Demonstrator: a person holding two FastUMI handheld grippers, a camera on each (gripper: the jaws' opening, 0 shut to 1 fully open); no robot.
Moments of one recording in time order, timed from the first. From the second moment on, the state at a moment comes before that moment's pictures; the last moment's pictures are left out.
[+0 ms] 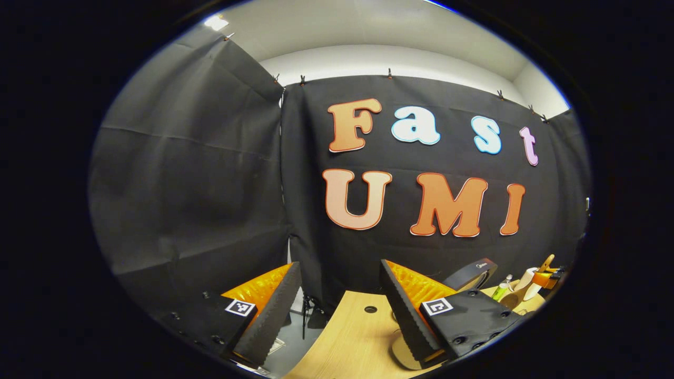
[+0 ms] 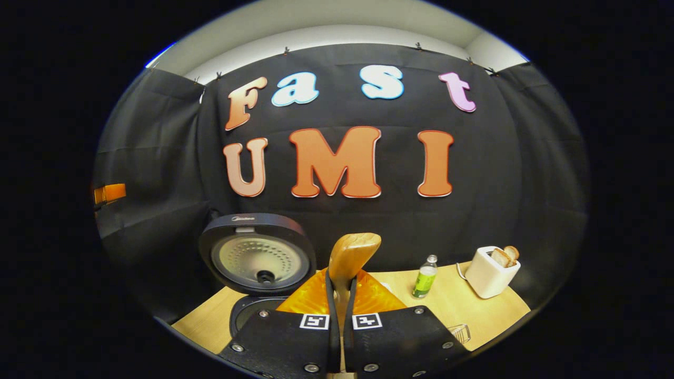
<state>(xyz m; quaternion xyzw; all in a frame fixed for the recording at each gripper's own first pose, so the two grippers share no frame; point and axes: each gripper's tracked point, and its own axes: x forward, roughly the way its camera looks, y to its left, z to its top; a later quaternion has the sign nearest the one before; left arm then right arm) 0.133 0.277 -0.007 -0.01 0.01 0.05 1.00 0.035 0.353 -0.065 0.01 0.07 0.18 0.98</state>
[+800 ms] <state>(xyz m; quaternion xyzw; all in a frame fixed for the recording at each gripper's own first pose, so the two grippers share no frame) 0.128 0.178 0.004 0.01 0.00 0.06 1.00 0.076 0.145 -0.158 0.04 0.14 0.06 0.99</state>
